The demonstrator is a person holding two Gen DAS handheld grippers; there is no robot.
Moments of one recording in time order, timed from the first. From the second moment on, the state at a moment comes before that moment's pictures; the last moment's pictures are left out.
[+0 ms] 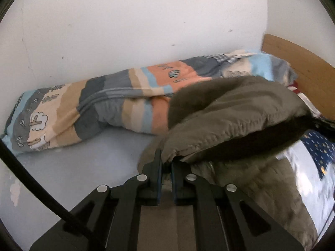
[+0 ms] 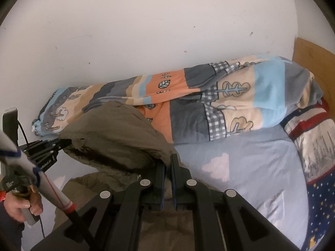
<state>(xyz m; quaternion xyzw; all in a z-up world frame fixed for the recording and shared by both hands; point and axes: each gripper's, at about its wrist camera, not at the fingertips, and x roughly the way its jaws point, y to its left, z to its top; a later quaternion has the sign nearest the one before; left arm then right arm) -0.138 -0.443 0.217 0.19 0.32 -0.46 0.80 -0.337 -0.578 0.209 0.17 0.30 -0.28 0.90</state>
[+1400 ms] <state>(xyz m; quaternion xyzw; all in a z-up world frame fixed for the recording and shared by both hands) -0.262 -0.346 0.217 0.19 0.36 -0.48 0.78 -0.495 -0.456 0.152 0.22 0.28 -0.26 0.90</state>
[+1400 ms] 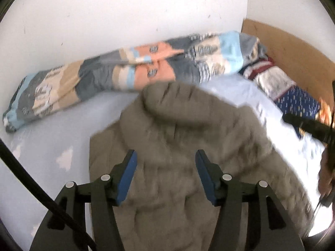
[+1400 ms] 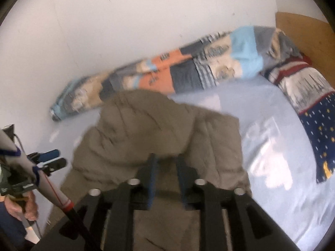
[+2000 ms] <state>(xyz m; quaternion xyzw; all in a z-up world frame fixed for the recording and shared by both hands) -0.218 -0.420 0.086 0.21 0.45 -0.43 0.75 -0.374 -0.514 0.076 0.23 0.36 -0.27 0.86</state>
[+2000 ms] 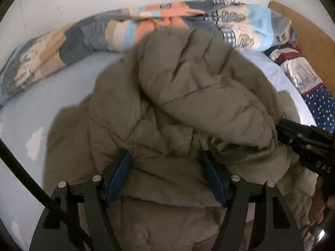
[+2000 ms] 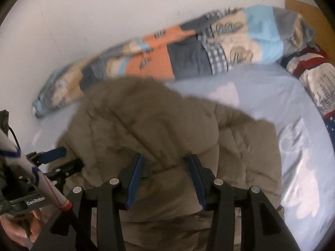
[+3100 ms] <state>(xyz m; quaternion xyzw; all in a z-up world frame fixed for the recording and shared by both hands) -0.350 -0.229 0.147 0.18 0.44 -0.43 0.77 -0.509 -0.396 0.087 0.30 0.35 -0.23 0.86</state>
